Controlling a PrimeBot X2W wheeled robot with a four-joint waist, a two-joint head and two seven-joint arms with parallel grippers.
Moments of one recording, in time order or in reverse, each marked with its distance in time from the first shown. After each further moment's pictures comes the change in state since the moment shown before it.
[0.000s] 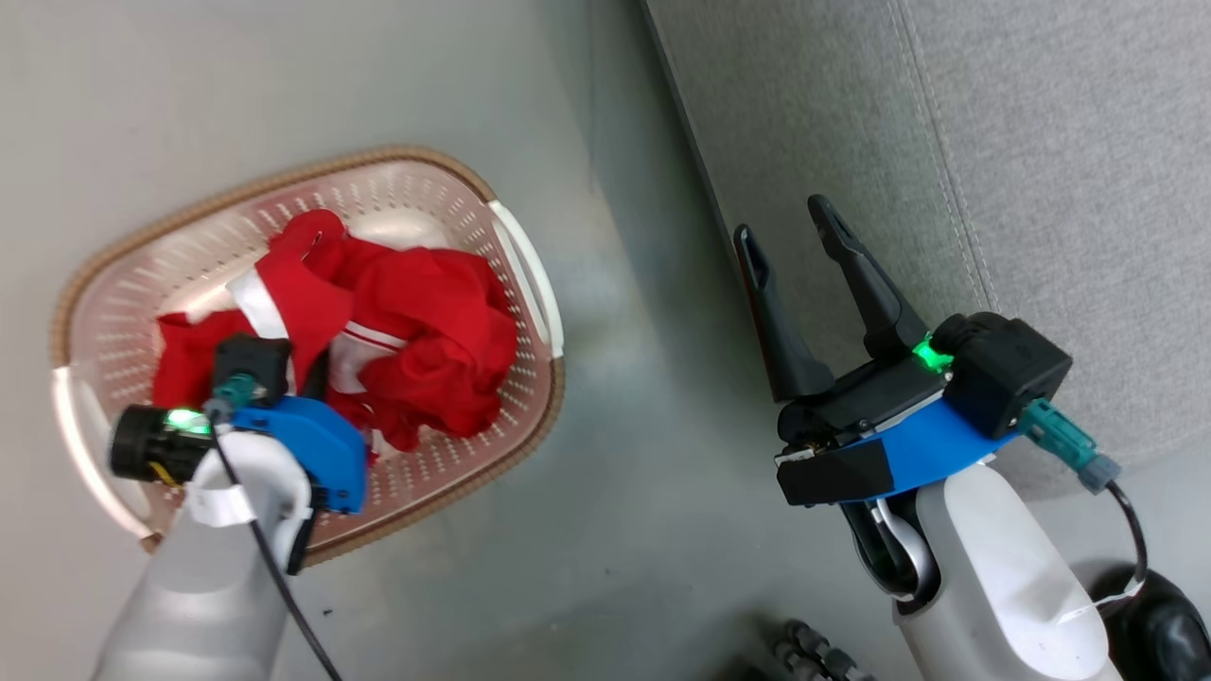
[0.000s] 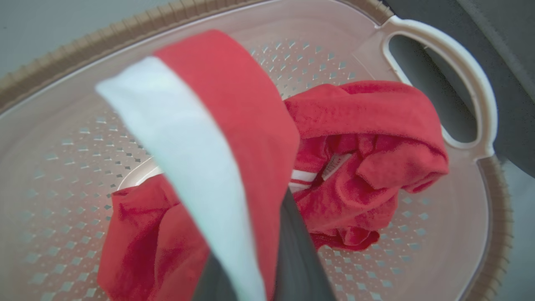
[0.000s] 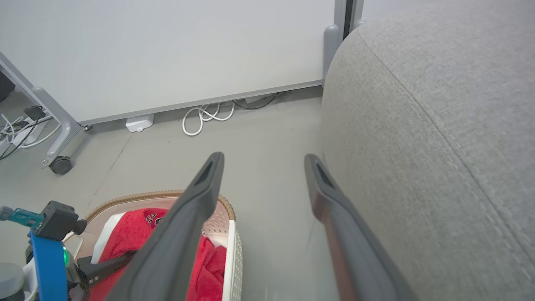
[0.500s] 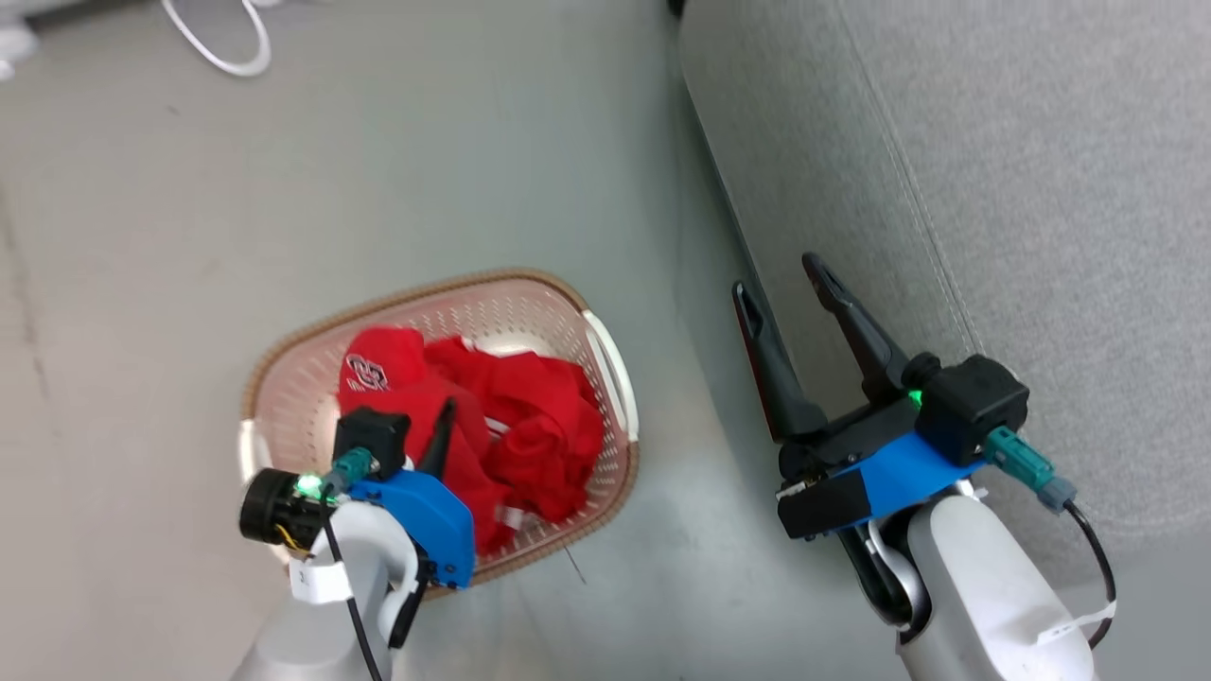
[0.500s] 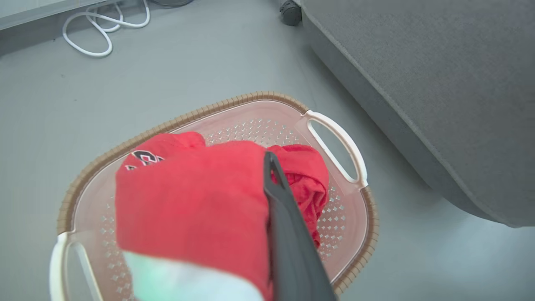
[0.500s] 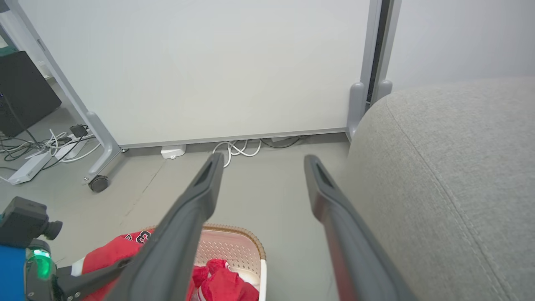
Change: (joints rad) left arm 0.133 -0.124 -0.042 -0.093 -0.026 -0.002 0.000; right arm 0.032 0.001 -0.013 0.090 -0.081 0.000 0.000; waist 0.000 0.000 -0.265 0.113
